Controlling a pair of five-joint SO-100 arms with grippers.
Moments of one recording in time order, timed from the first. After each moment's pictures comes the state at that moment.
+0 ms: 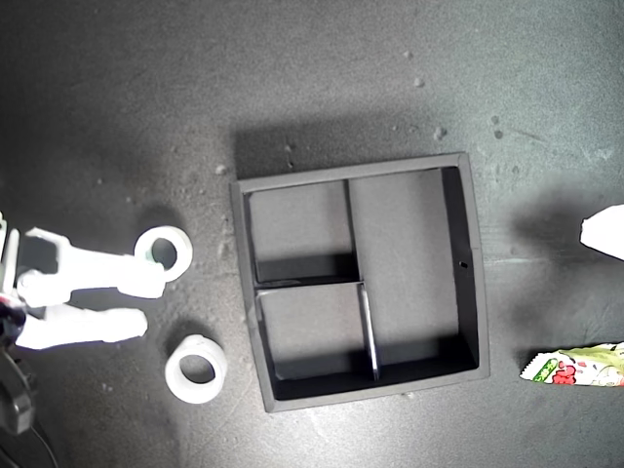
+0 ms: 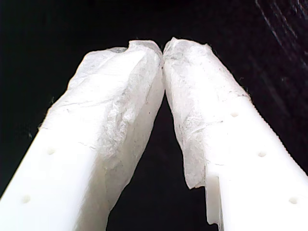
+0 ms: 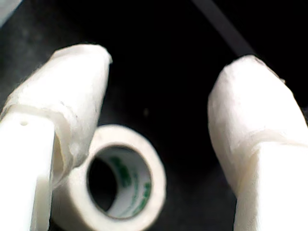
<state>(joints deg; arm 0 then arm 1) 19.0 191.3 176.4 42.2 -70.5 0.3 191.5 178.4 44.3 47.2</state>
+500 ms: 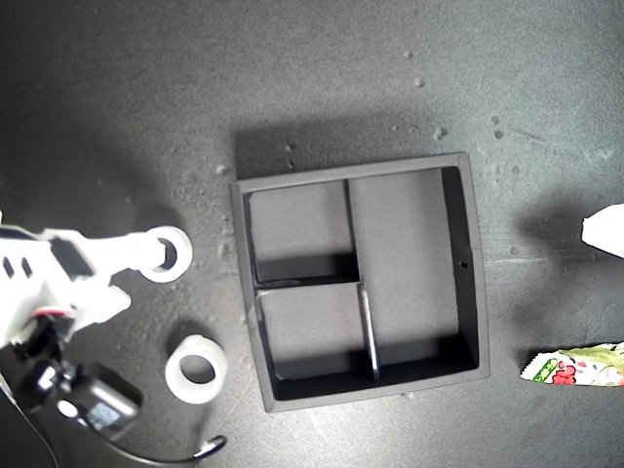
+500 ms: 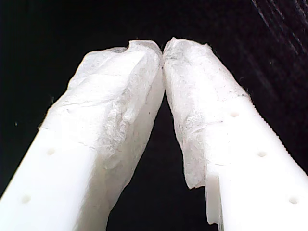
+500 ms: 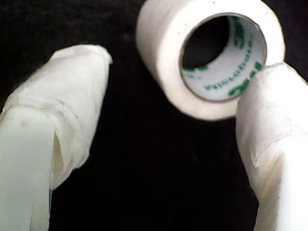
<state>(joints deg) 16.3 127.2 133.6 56.9 -69.3 0.2 191.5 178.4 46.3 47.2</state>
